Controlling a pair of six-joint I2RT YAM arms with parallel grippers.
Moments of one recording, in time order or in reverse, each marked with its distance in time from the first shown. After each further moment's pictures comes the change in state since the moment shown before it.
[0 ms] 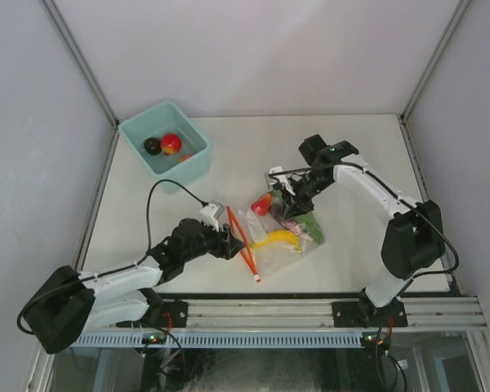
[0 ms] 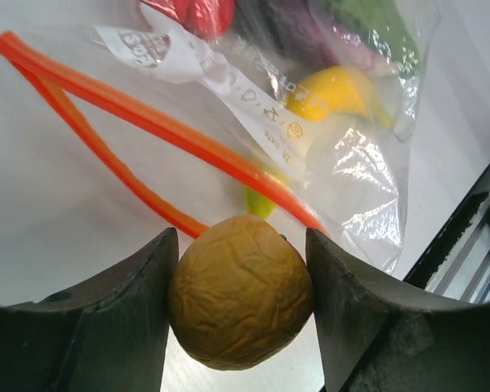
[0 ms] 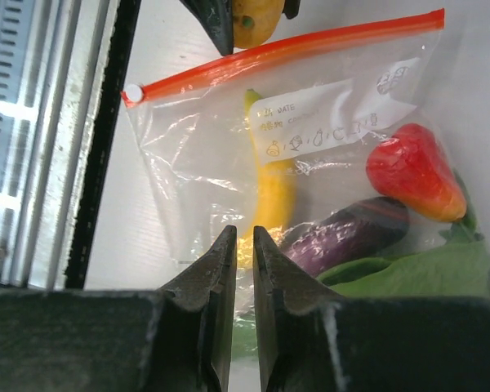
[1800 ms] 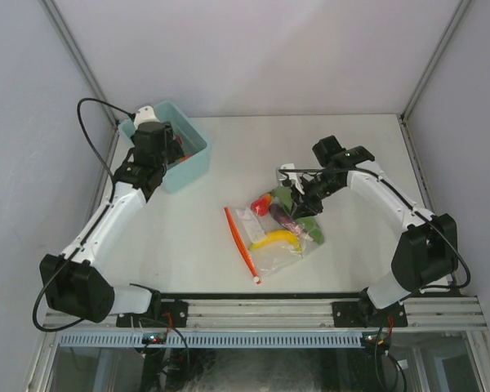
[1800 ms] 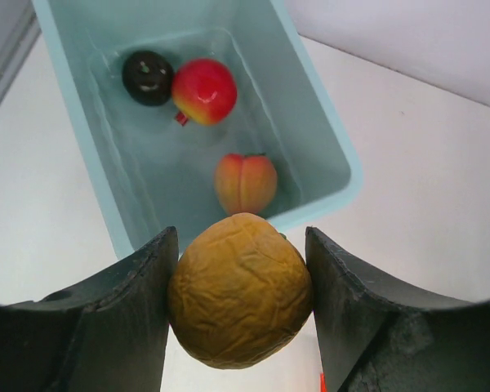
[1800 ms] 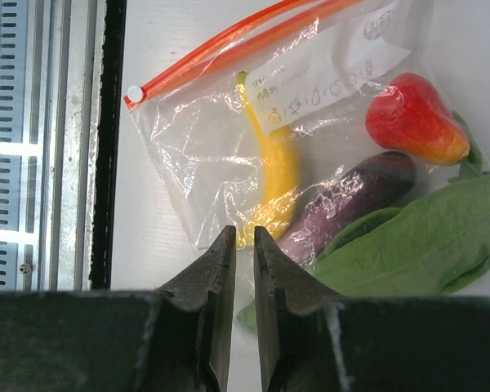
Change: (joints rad) left arm 0.473 0.194 0.932 -0.765 -0.536 0.035; right arm -0.066 -0.124 -0.092 0.055 0.013 0.162
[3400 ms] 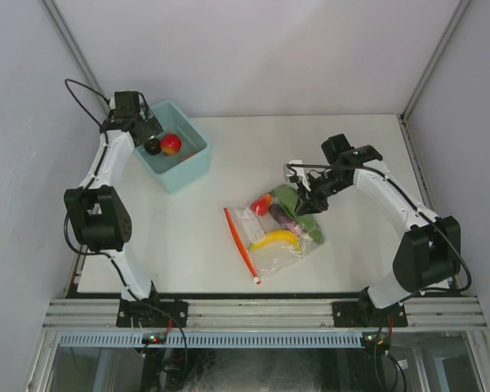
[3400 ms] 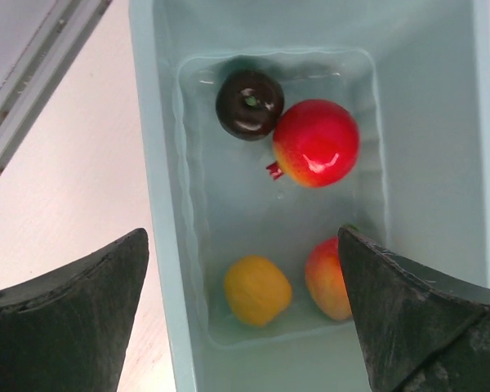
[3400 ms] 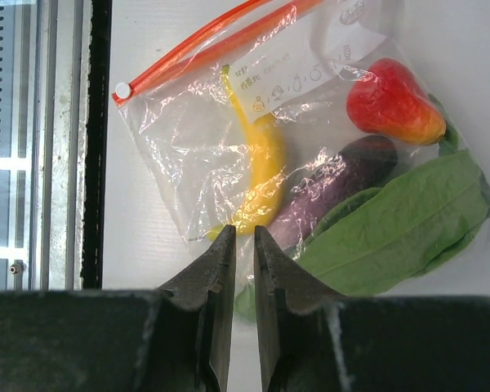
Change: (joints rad) left arm 0.314 0.596 0.576 -0.294 0.092 -0.060; right arm -0.066 -0.013 -0.007 -0.004 -0.021 -0.030
